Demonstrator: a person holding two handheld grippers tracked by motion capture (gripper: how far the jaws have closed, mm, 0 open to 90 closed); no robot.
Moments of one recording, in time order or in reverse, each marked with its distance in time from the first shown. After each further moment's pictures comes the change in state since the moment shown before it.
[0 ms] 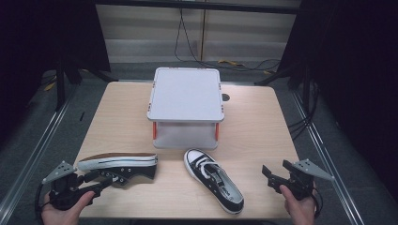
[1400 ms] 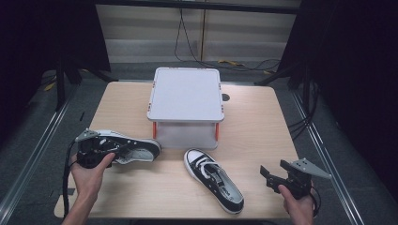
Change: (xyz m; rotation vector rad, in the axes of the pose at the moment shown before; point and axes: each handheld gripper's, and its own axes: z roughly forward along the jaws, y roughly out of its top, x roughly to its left) left arm 0.025 0.069 0.080 -0.049 0.052 -0.017; right arm 0.000 -0.001 0.004 0.018 0.031 -0.008
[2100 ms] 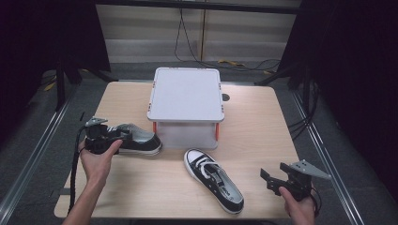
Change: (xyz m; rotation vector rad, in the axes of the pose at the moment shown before) left arm -0.010 0.029 0.018 0.041 0.040 -0.029; right arm -0.002 -0.006 0.000 0.042 0.013 0.008
